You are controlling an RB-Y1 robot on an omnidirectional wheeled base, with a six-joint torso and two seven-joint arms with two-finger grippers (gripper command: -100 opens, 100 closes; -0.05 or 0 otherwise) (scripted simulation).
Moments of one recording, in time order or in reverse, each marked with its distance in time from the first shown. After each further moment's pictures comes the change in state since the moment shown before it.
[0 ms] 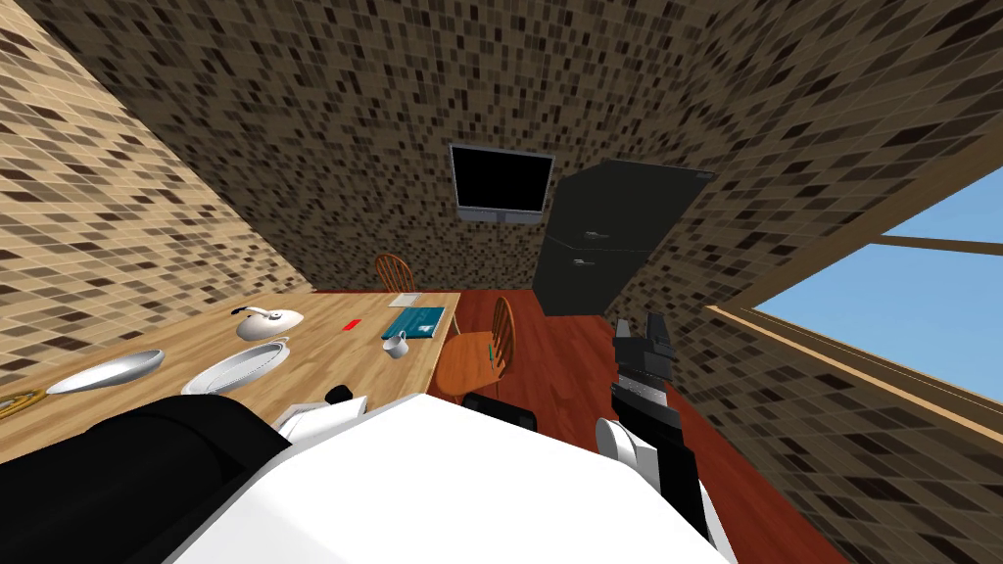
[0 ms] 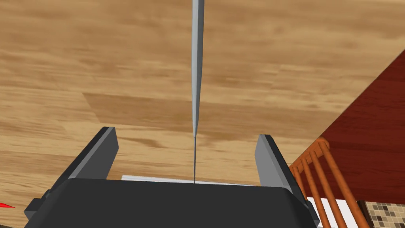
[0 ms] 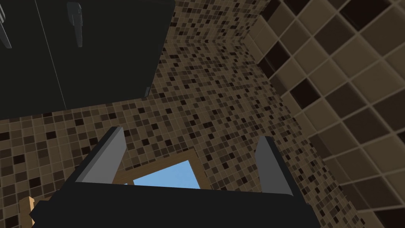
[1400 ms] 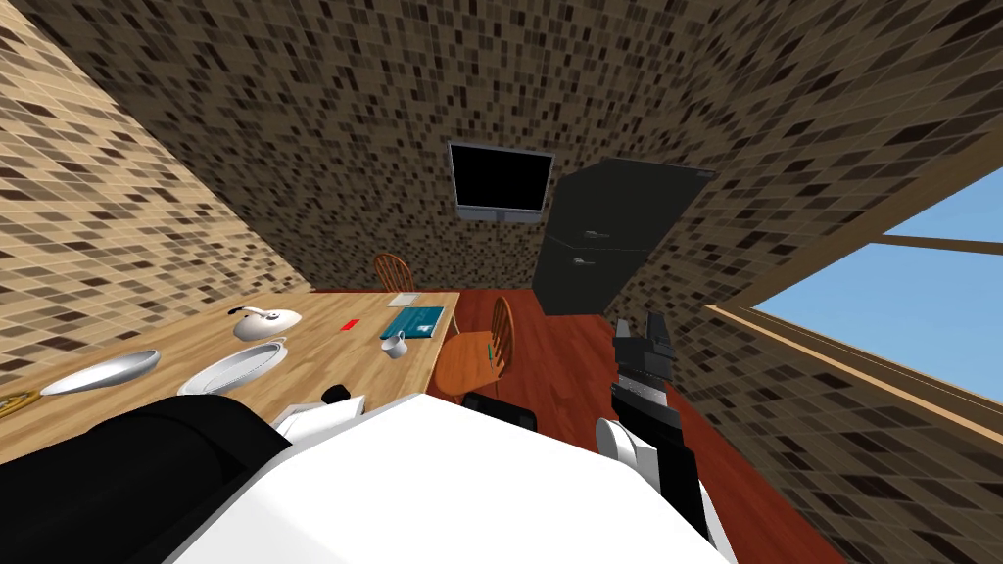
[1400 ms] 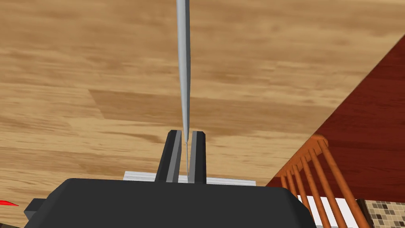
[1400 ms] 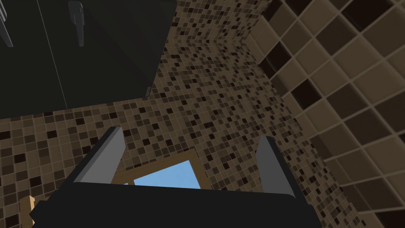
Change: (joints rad) left arm 0.013 -0.004 0.008 -0.041 0.008 0.026 -0.008; right arm 0.000 0.000 0.000 0.000 0.000 0.000 0.000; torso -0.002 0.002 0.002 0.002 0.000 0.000
